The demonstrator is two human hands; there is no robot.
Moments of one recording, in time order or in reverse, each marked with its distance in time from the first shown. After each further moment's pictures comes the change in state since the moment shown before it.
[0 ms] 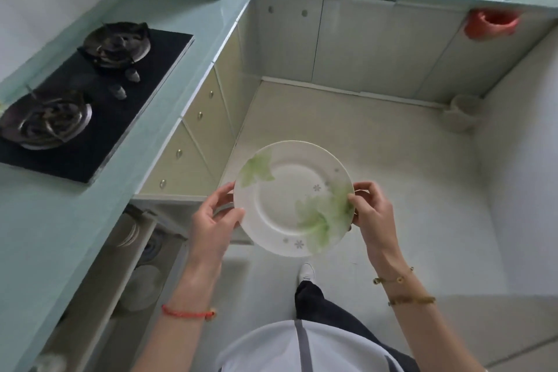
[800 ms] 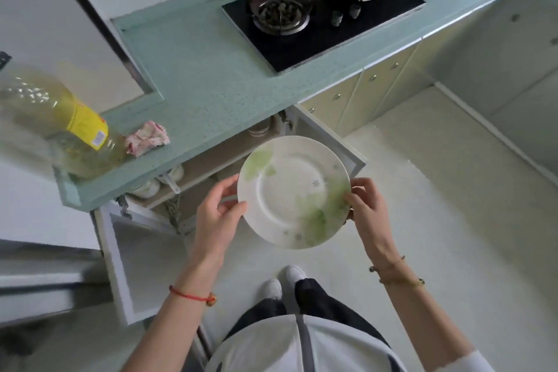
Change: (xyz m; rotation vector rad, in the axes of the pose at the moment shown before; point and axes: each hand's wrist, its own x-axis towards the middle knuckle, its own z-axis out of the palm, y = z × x) left_hand -0.178 -0.092 -0.176 -0.177 0.682 -0.018; right_hand -0.130 0.044 0.156 -0.274 -0.774 0.004
